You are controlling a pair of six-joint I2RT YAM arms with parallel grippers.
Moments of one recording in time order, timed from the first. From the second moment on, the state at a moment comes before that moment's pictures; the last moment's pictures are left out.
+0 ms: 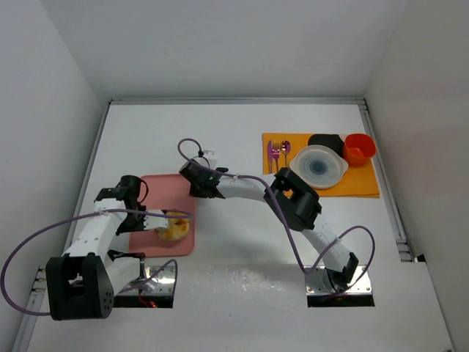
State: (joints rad) left arm 0.06 1.06 0.61 -1.03 -0.20 1.45; right arm 0.99 2.30 1.65 -0.29 0.33 0.97
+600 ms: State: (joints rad) left arm 0.08 1.04 0.69 -1.03 -0.15 1.45; right arm 0.98 2.27 1.62 -0.30 0.32 0.91
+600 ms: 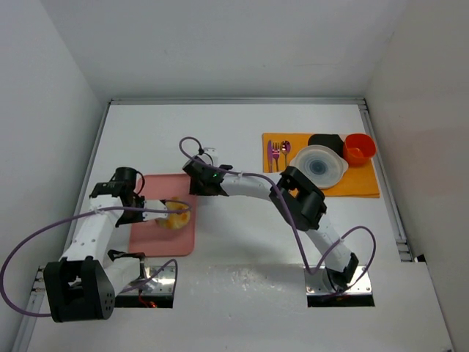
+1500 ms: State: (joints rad) left arm -0.47 1.57 1.33 -1.04 -0.04 0.94; right arm 0.36 1.28 0.91 -0.44 0.23 0.61
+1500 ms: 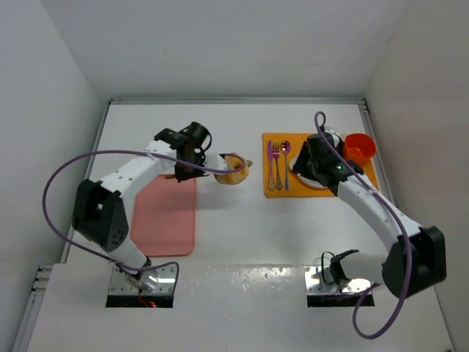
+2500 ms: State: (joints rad) left arm -0.86 2.45 2.30 -1.18 -0.18 0.54; right arm 0.15 0.78 0.53 -0.64 0.21 0.56
